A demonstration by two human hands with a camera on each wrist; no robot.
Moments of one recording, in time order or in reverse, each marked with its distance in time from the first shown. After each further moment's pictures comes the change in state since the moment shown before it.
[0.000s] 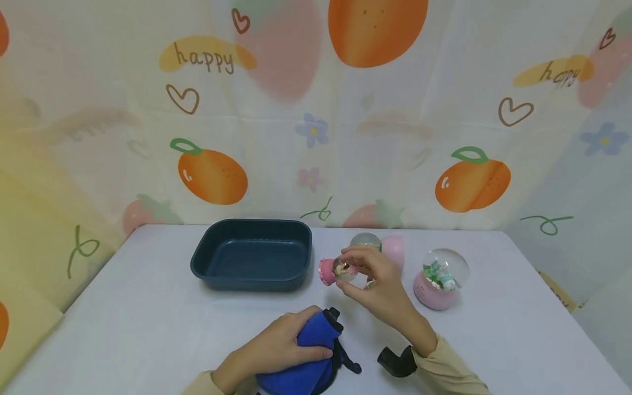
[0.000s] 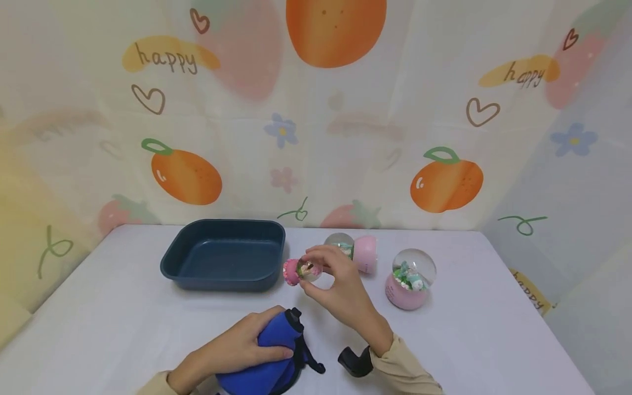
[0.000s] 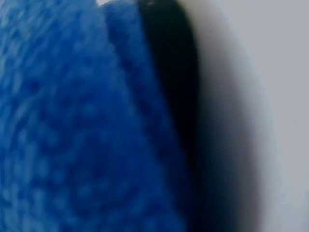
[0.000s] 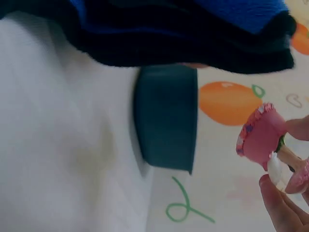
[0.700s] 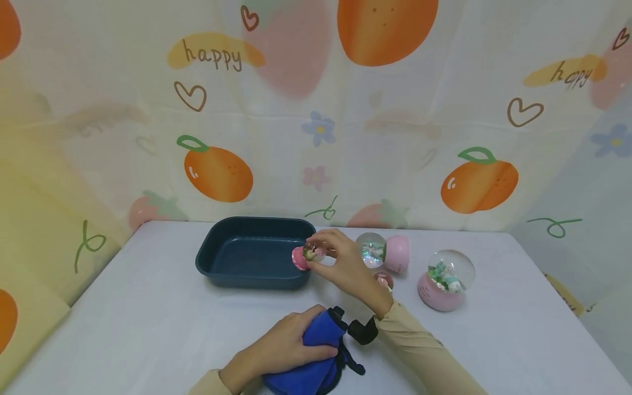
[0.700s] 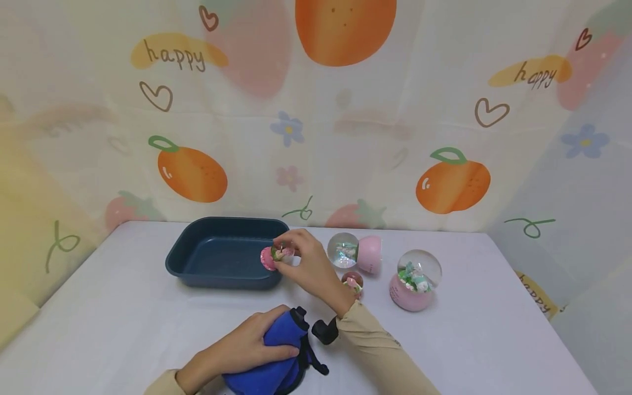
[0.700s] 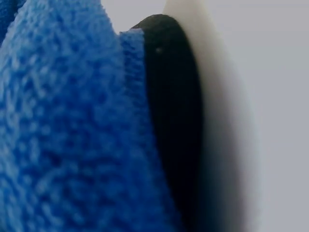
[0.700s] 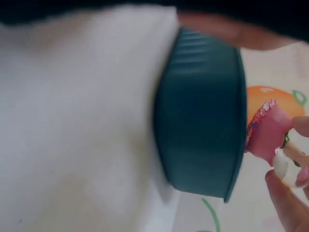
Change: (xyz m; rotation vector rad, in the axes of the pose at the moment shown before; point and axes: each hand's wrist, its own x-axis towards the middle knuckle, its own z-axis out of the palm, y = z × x) left_hand 0.001 0.003 0.004 0.028 0.031 -0.028; right_hand 0.047 0.018 0.053 0.044 -0.122 0.126
